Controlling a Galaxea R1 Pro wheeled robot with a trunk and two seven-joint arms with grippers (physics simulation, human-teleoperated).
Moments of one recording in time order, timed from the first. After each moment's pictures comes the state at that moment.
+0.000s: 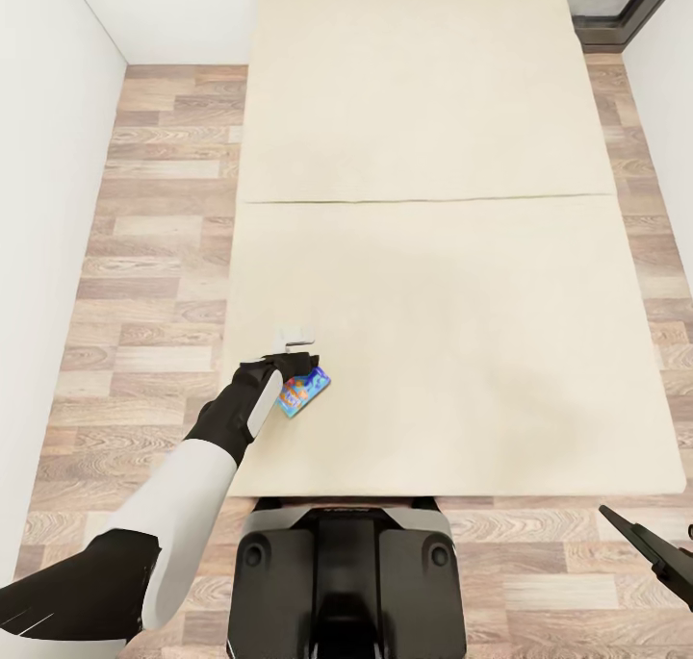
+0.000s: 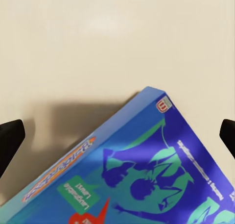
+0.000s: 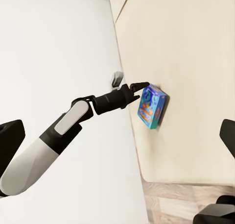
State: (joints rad) left arm -1.01 -0.16 -0.08 -0.72 0.15 0.48 0.11; right arm 0.00 -0.16 -0.84 -1.57 -0.48 0.85 1.54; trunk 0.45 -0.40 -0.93
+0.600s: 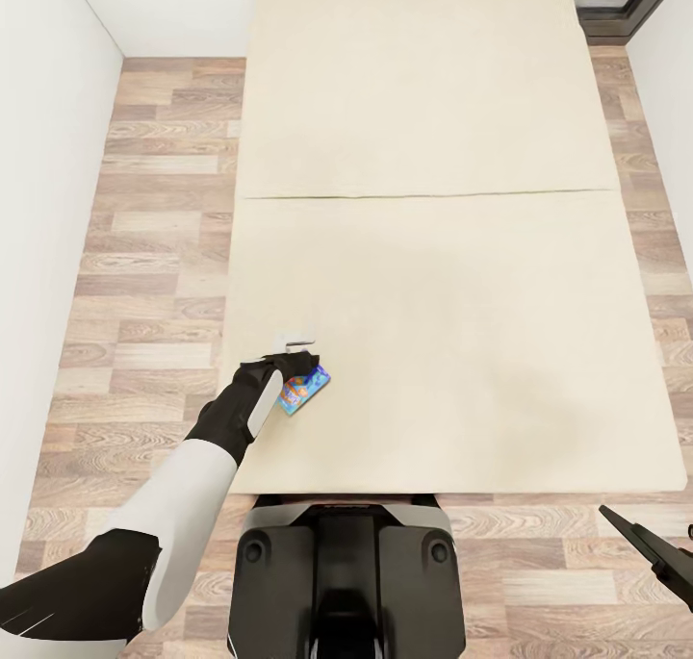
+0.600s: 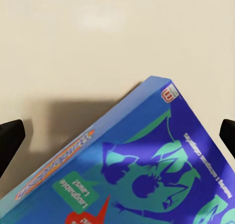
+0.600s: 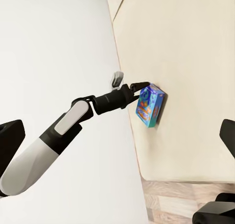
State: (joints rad) left arm -1.01 -0.17 -0.08 -0.72 0.15 0.48 0.11; right arm 0.00 -0.16 -0.84 -1.57 -0.48 0.85 1.54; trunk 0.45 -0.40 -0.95
